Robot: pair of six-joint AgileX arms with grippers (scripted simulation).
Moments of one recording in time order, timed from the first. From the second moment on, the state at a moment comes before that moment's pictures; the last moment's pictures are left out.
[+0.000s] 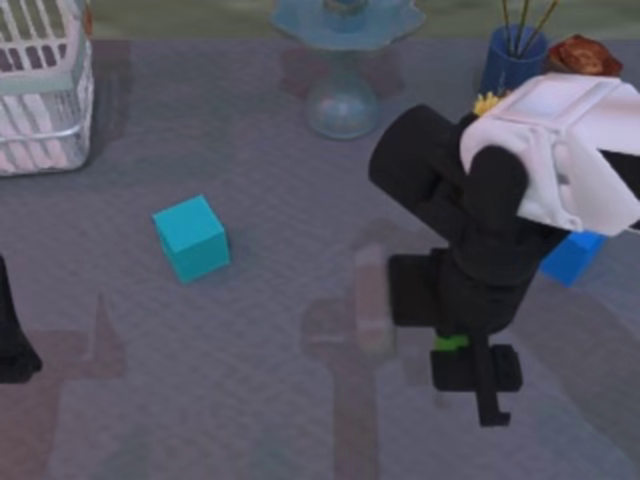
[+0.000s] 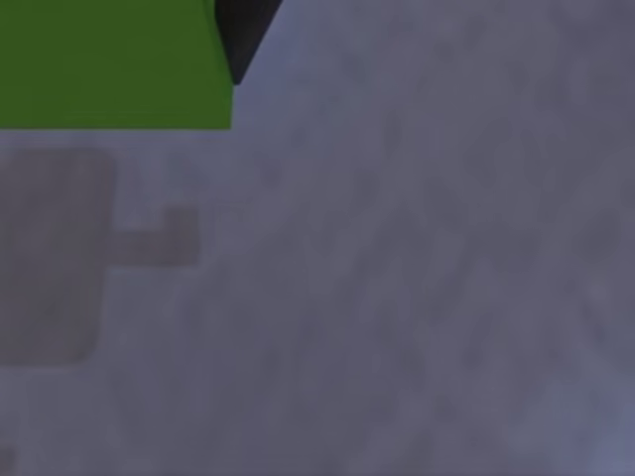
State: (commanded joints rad) left arm 0.00 0.00 0.00 0.00 0.00 0.00; right arm 0.75 1.78 1.30 -1.07 -0.02 -0.81
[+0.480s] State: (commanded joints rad) left arm 0.00 0.00 0.00 0.00 0.00 0.00; right arm 0.75 1.86 1.13 -0.81 -0.02 -0.81
